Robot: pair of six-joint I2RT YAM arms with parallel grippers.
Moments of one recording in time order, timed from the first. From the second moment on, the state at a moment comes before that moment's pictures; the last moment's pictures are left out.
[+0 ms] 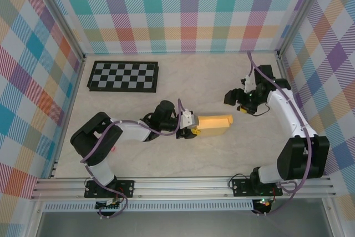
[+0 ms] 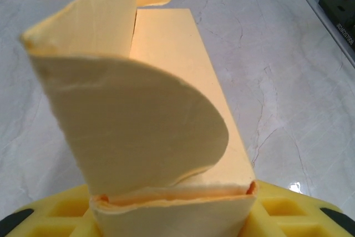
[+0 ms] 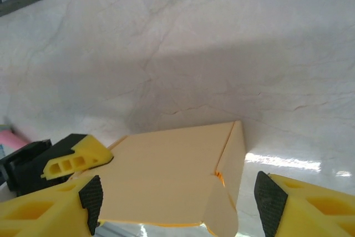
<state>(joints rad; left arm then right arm) -0.76 1.73 0.74 0.49 0.63 0.43 0.06 1.42 1.19 -1.04 -0.51 0.29</state>
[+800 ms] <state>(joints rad) -0.73 1.53 0.74 0.31 0.55 0.36 0.09 1.39 1.14 -1.05 -0.56 0.29</state>
